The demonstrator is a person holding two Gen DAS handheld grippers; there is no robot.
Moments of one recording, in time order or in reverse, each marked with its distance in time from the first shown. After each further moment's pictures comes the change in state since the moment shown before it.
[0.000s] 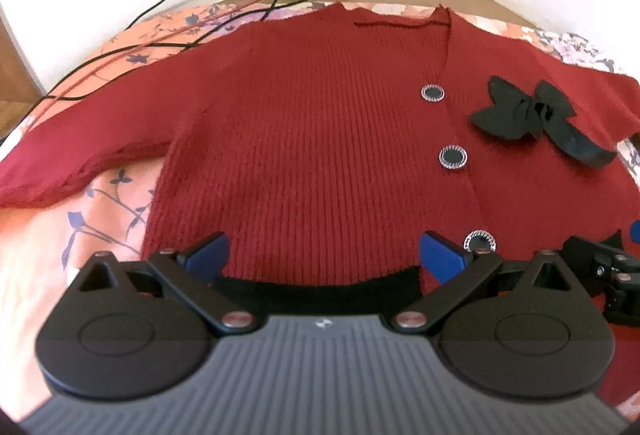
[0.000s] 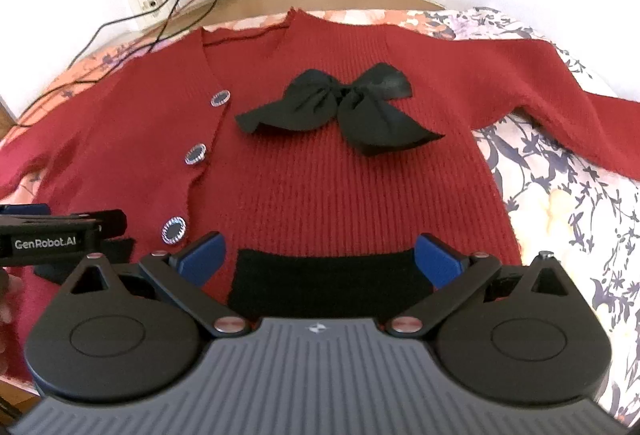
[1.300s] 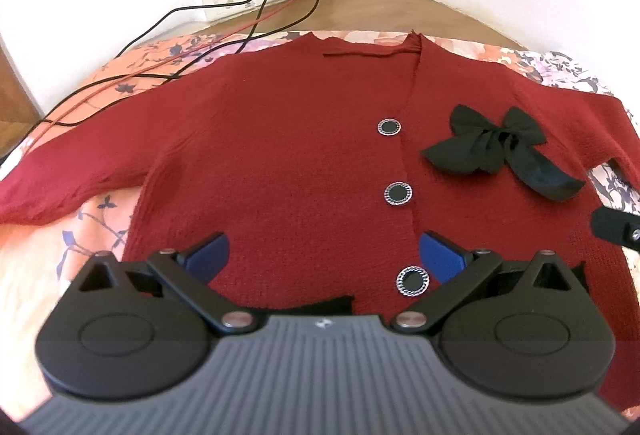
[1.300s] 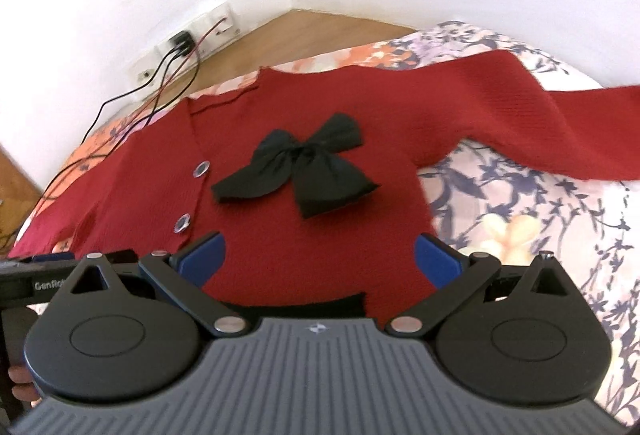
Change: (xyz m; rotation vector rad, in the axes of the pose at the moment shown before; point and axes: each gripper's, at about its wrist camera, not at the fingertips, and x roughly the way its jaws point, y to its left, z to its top) left arm -0.018 -0.039 0.019 -0.001 -0.033 0.004; right arm -0.026 -0.082 0.023 0.158 -0.075 0.098
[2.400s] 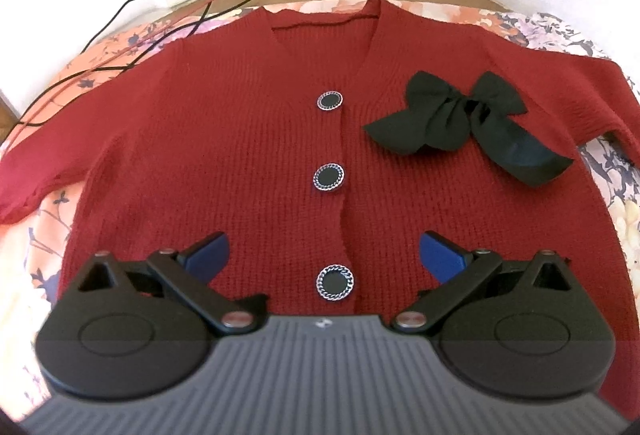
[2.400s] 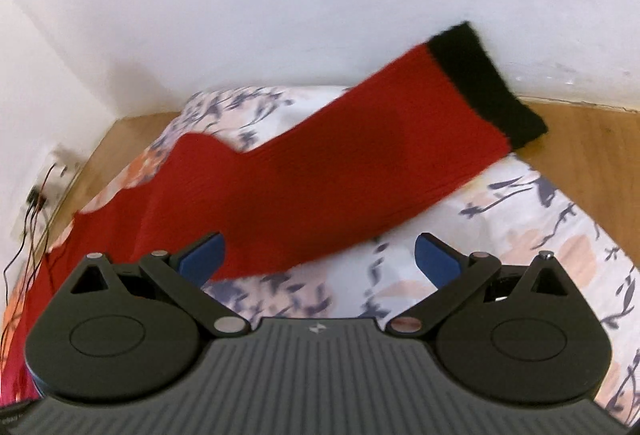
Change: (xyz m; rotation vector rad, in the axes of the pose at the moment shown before) left arm 0.029 -0.058 0.001 0.041 0.078 0.024; right arm -0.003 -0.238 0.028 0.425 -0.128 -0.189
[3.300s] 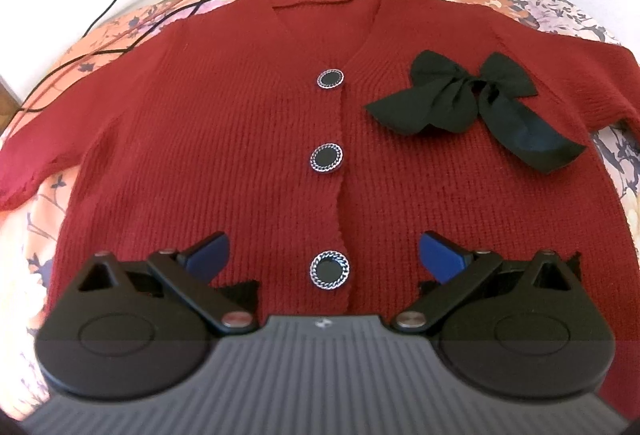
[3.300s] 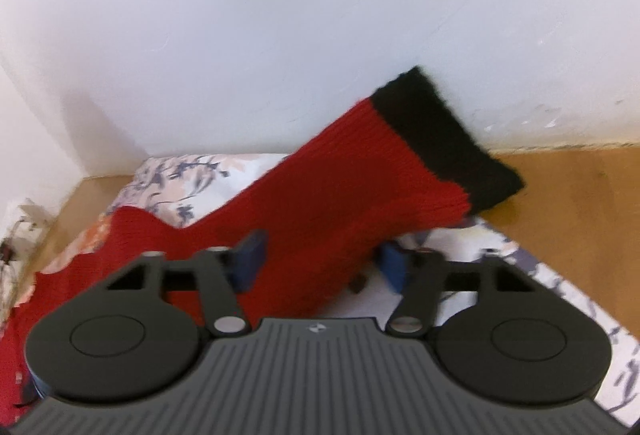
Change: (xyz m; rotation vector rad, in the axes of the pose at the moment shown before) left arm 0.009 -0.006 -0.005 -0.013 0.048 0.027; right arm 0.026 -0.026 0.012 0.029 -0.193 -0.084
